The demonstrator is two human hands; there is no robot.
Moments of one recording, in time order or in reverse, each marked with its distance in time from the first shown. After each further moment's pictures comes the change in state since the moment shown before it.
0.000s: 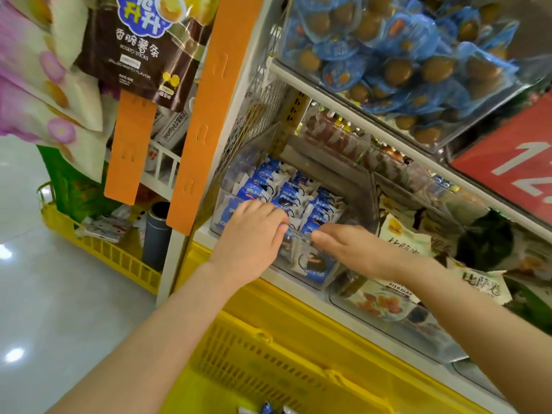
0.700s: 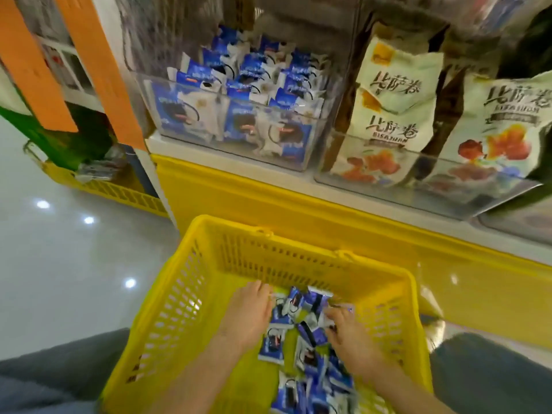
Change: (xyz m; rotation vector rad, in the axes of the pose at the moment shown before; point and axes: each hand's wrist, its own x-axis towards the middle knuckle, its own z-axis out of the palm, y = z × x) left_hand -0.219 0.034 0.165 0.068 -0.746 -0.214; right_hand -0.127 0.102 0.354 0.319 -0.095 0.281
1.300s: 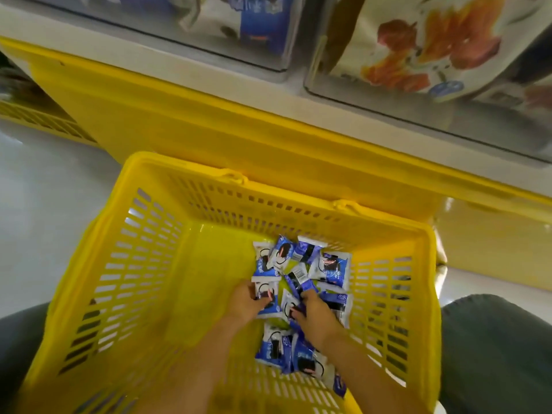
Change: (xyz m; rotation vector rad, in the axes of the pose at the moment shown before) left_hand 0.016 -0.007 0.143 -0.769 -0.348 -0.694; right_hand 0.030 0.017 0.096 0.327 -0.329 0.380
